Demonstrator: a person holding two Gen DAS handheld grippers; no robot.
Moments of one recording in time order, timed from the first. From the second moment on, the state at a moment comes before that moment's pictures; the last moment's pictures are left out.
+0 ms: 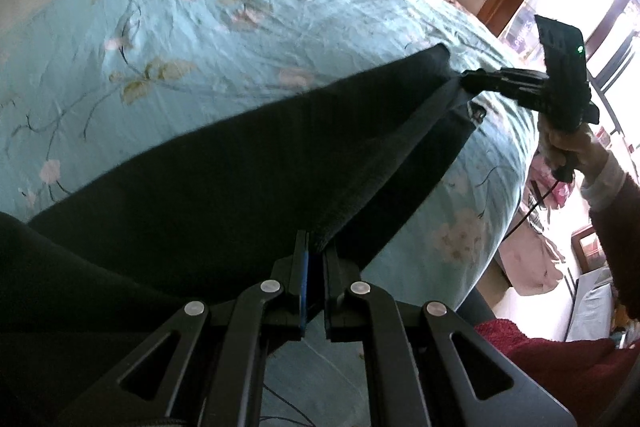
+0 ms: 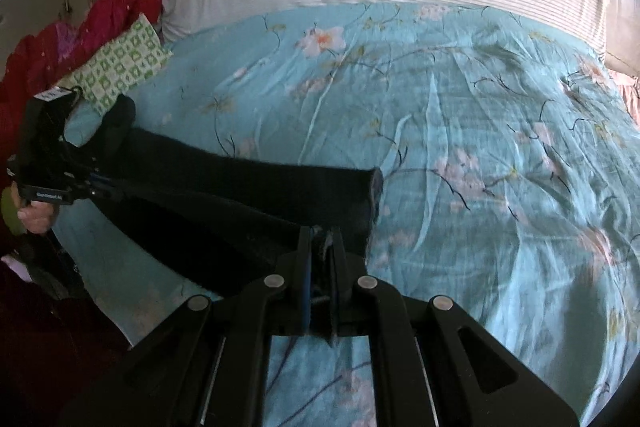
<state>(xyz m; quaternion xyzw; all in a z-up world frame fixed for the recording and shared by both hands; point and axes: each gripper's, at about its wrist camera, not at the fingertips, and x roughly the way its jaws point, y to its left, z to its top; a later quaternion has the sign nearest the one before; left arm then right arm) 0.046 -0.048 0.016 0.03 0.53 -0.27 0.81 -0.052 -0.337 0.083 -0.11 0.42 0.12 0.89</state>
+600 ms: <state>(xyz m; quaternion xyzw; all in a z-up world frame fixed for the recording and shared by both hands) 0.030 0.029 0.038 -0.12 0.54 -0.19 0.81 -0.071 -0.303 0.109 -0.07 0.39 0.10 0.91</state>
